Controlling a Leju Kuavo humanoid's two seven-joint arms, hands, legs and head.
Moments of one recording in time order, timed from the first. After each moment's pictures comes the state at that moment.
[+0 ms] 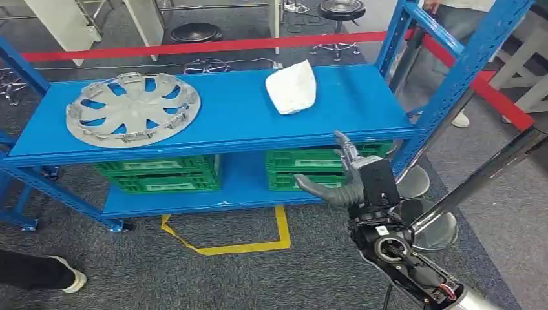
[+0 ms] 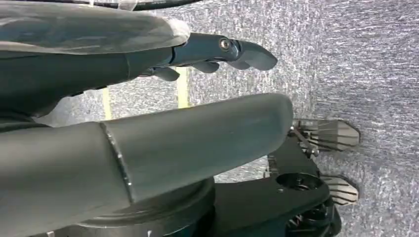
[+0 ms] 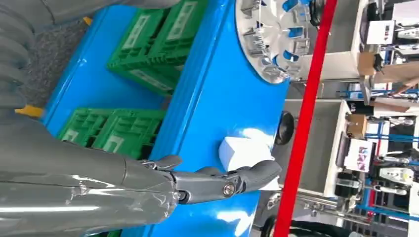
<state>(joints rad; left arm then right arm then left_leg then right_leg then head) -0.14 0.12 -0.94 -0.23 0.81 0.19 0.15 -0.13 -0.14 0.39 -1.74 0.10 -0.53 -0.10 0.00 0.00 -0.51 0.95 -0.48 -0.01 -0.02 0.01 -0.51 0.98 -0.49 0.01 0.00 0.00</state>
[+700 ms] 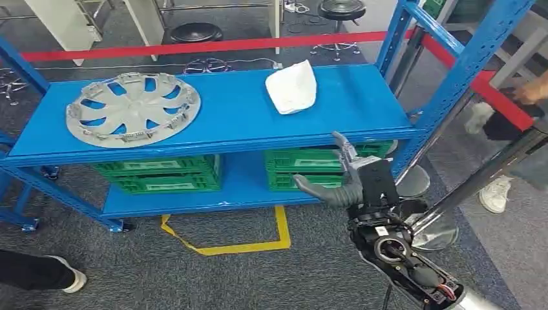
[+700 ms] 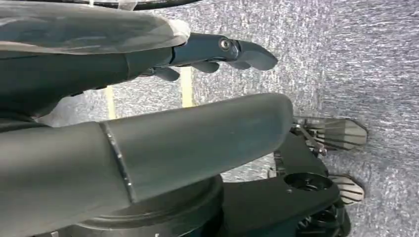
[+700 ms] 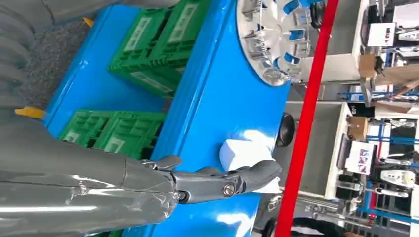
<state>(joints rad) -0.13 0.12 -0.94 -0.23 0.83 0.19 0.15 -0.13 -0.14 0.40 -1.74 0.10 -0.53 -0.10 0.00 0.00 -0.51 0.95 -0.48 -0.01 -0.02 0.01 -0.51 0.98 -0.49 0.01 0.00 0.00</state>
